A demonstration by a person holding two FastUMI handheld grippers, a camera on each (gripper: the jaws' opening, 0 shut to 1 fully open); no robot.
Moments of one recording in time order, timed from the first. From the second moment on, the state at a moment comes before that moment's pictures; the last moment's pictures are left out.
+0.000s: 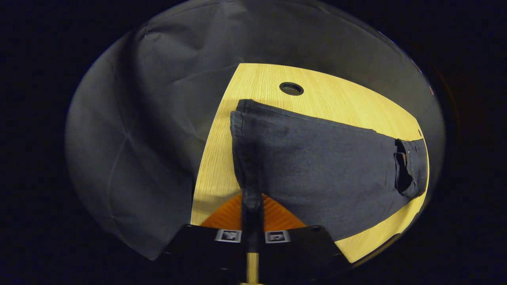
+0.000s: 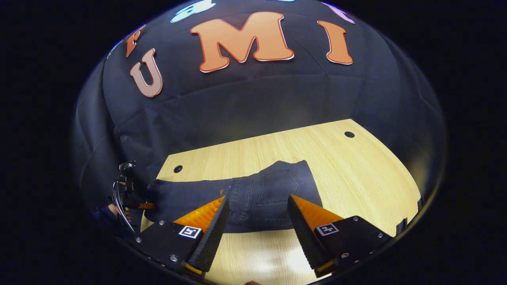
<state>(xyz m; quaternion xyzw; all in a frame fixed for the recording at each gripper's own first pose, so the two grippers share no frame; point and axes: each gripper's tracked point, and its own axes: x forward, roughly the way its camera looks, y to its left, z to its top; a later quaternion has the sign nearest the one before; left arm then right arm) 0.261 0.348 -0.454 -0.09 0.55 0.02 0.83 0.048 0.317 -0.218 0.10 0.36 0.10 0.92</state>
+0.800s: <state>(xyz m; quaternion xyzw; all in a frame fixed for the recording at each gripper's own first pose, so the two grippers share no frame) 0.272 0.279 -0.264 -0.16 0.41 -0.02 0.90 0.073 0.270 -0.200 0.07 0.32 0.14 0.93</state>
